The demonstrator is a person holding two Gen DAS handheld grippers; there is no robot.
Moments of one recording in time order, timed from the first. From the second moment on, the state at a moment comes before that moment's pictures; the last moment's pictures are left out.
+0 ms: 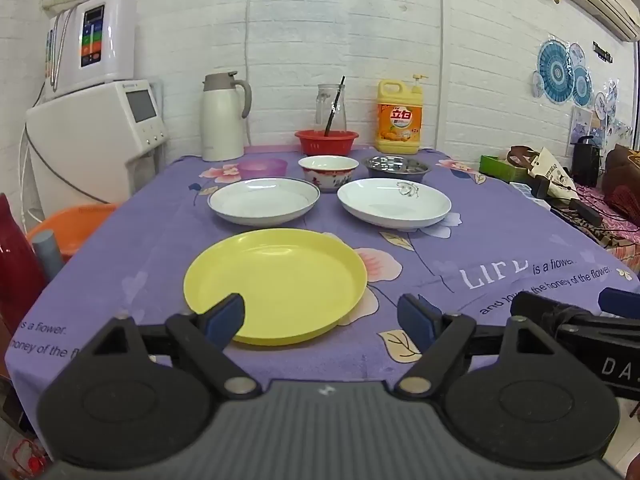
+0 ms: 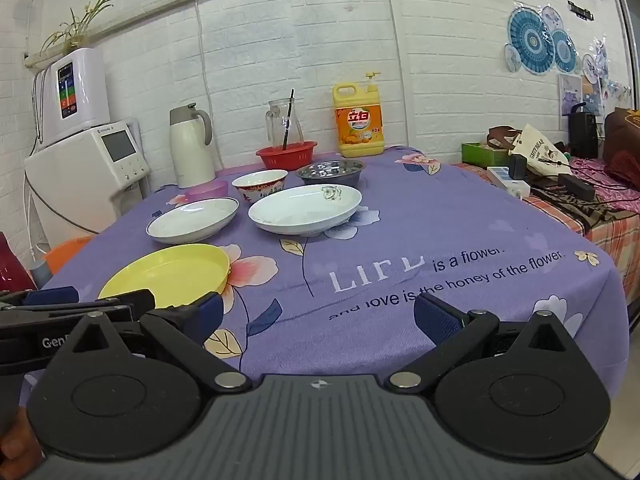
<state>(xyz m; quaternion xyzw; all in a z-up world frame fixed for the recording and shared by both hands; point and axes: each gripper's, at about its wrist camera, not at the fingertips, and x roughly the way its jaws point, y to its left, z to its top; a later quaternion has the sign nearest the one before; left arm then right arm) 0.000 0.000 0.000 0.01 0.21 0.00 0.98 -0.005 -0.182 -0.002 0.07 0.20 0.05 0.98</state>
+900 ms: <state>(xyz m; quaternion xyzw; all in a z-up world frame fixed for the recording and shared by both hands) 0.038 0.065 -0.016 -0.08 0.24 0.02 0.97 0.025 -0.186 -0.020 0.10 0.22 0.08 0.97</state>
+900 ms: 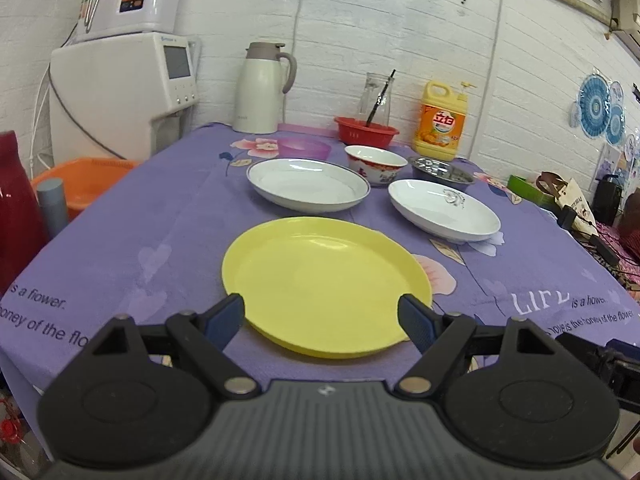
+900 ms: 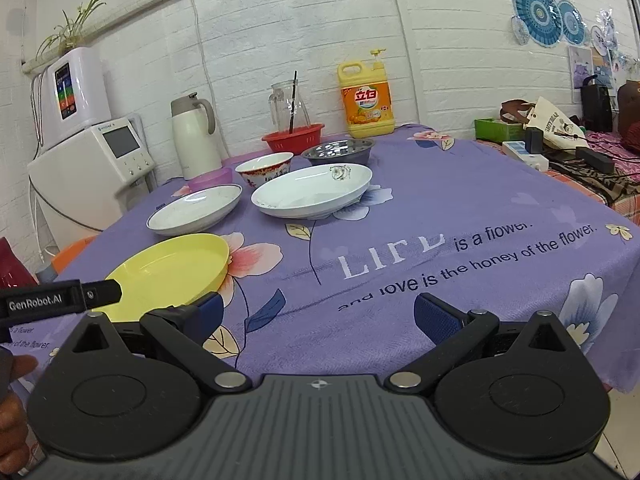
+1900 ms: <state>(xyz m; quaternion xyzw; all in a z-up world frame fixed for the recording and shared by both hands) 0.148 0.111 -0.025 -0.08 0.33 0.04 0.94 0.155 -0.099 -0.021 0.03 0.32 0.20 0.93</state>
